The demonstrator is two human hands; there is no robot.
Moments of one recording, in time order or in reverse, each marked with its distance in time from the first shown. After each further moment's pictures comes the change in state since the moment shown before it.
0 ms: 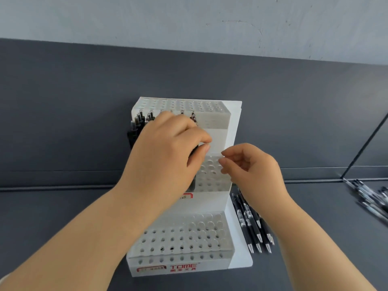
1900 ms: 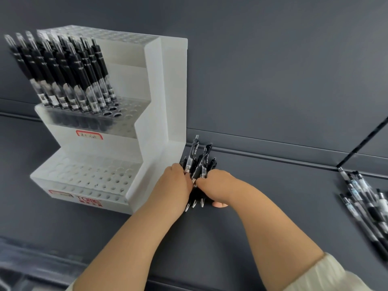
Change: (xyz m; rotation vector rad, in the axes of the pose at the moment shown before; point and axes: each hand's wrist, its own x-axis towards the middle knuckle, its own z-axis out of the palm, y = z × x) left_hand -0.057 0.150 0.209 0.068 -0.567 -1.017; right_hand 0.011 0.147 -0.093 -0.501 -0.922 0.507
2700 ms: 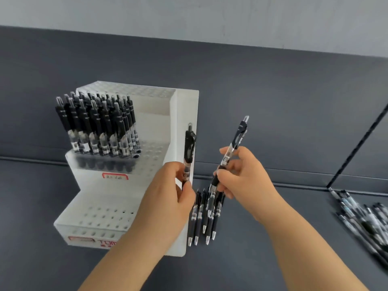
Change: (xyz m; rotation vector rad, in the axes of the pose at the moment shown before) left_hand -0.024 -0.018 -0.100 -0.459 0.247 0.314; right_hand -0.066 -0.050 -0.024 0.581 0.536 -0.406
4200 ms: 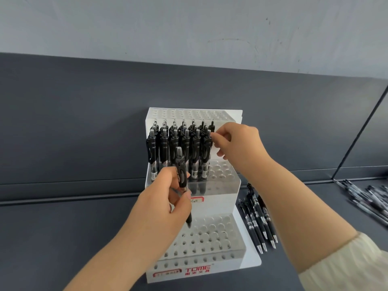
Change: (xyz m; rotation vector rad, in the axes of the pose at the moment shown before) left_hand 0.048 -0.095 -0.161 -0.159 -0.325 0.109; right_hand 0.066 -0.099 0.131 -0.575 0.342 -0.209
